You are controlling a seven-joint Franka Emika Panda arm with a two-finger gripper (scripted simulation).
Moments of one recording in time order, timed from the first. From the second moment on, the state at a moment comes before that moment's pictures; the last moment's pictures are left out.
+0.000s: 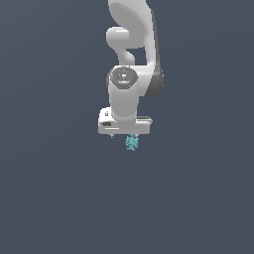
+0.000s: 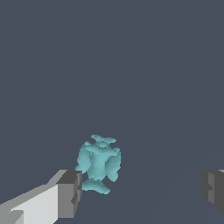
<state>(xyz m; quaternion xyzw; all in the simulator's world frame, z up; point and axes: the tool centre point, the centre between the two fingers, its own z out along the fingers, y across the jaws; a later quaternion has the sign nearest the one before) -0.014 -0.012 0.147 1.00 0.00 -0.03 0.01</state>
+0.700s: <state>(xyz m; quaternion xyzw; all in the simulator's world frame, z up) -0.013 -0.004 0.148 1.00 0.00 -0.02 -0.01</state>
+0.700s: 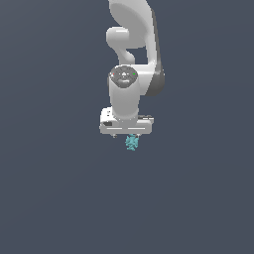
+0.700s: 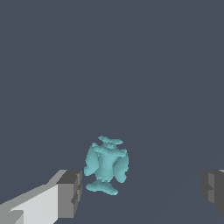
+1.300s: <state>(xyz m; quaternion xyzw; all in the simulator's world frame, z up) -0.023 0.005 0.131 1.00 -0.03 -0.02 0.00</state>
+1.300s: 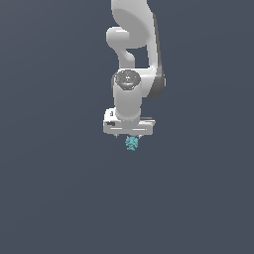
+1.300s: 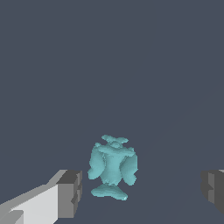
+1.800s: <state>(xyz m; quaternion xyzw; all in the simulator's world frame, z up) -0.046 0.023 0.099 1.00 -0.09 0.00 0.00</state>
